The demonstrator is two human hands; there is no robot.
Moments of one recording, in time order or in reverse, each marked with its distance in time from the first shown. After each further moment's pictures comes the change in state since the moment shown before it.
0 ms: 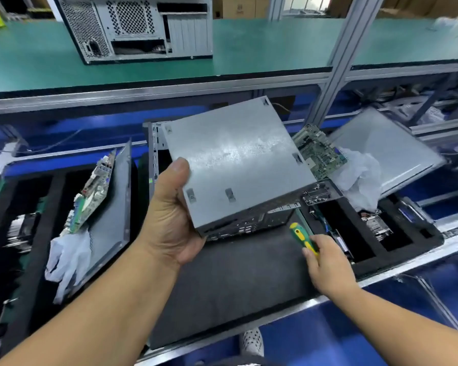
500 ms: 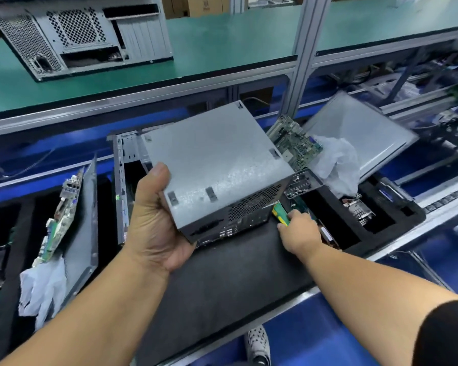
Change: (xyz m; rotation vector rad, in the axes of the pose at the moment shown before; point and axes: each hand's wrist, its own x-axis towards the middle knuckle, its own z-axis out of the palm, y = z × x) left_hand 0.029 -0.026 0.015 0.062 0.005 -0.071; right_hand 0.081 -0.002 0.022 -0.102 -0.195 0.423
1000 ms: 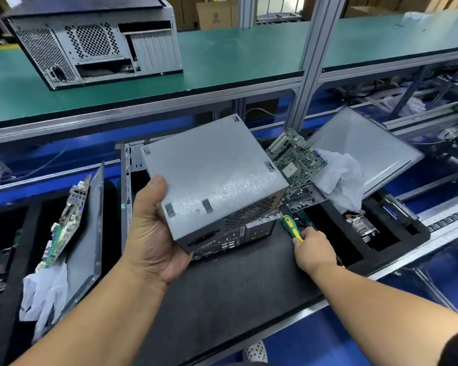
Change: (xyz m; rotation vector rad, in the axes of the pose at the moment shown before) left_hand 0.003 0.007 -0.004 -0.031 0.035 0.017; right_hand -0.002 0.022 -0.012 0.012 0.052 0.021
